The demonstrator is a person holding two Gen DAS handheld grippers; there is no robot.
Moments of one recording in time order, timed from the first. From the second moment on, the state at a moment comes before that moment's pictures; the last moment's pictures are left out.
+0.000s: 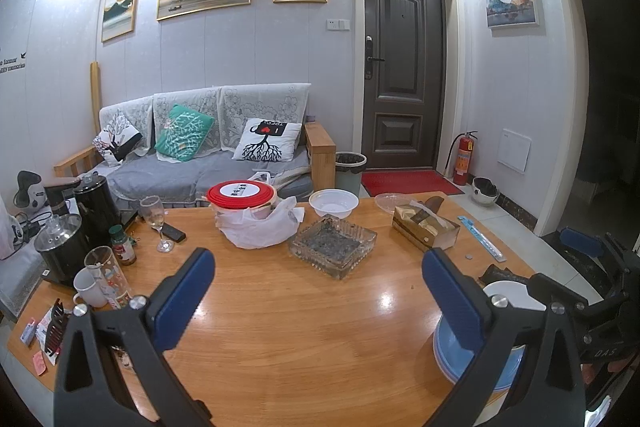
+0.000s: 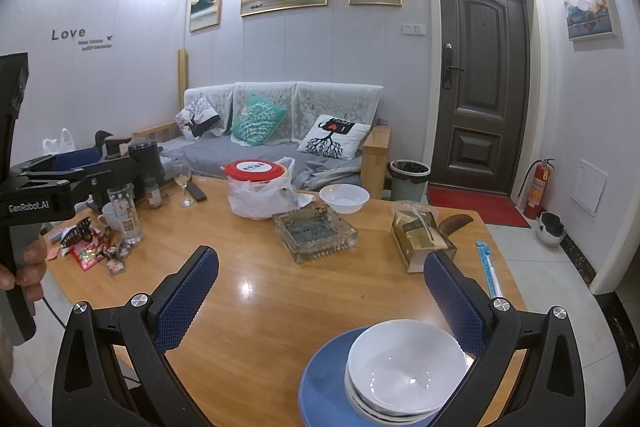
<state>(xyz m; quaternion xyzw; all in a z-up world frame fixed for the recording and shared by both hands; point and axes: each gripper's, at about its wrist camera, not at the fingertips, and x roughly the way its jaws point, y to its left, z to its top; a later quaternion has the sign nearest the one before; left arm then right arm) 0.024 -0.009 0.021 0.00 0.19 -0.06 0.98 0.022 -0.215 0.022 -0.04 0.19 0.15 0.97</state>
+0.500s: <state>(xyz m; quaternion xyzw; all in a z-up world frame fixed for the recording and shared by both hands) 0.025 -0.008 0.021 0.00 0.19 -0.06 0.98 0.023 -0.215 0.022 -0.04 0.19 0.15 0.97</state>
